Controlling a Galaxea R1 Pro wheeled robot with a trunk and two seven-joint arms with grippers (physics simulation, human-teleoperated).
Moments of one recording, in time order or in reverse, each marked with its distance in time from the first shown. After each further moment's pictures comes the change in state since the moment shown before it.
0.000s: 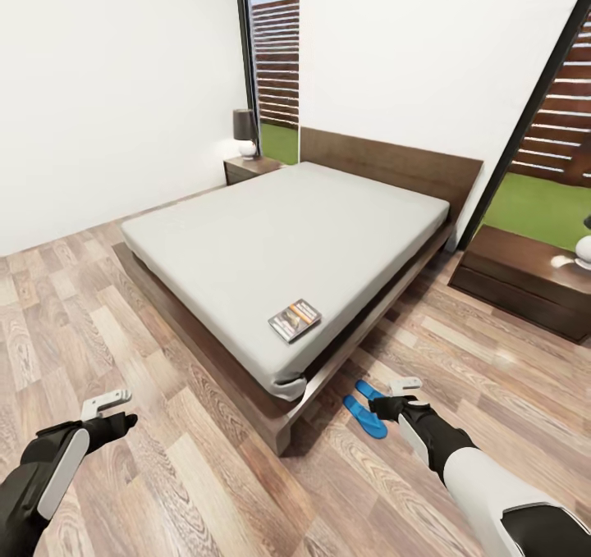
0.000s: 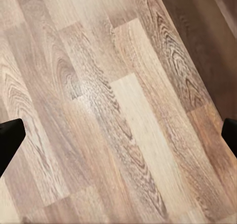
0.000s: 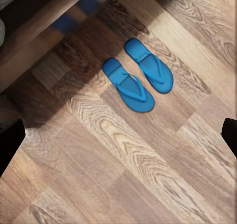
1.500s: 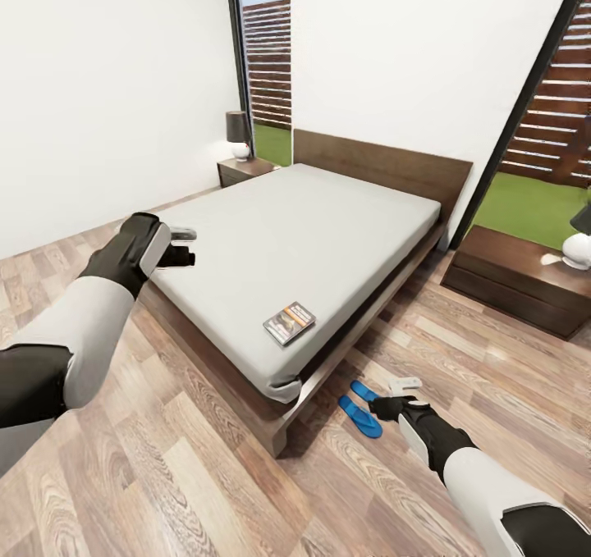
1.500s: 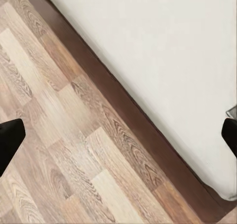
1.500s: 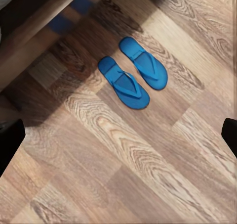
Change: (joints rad) left arm -1.022 -0.181 -0.277 0.571 -0.171 0.246 0.099; right arm 0.000 0.000 -0.001 -0.001 -0.005 0.008 0.003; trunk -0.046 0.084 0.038
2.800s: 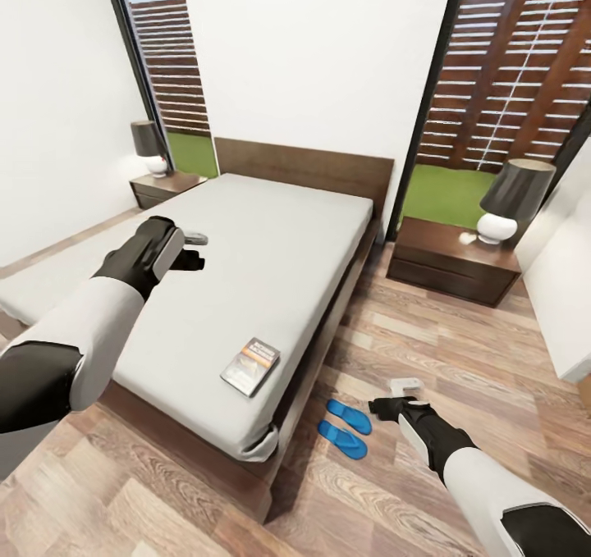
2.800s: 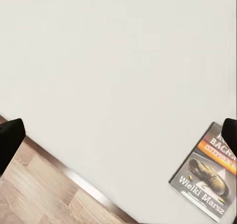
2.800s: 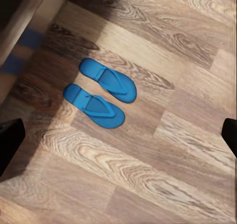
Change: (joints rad) left arm -0.003 -0.025 -0.088 0.031 0.011 0.001 -0.002; right arm 0.000 0.000 -0.002 0.000 0.000 0.010 -0.003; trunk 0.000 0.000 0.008
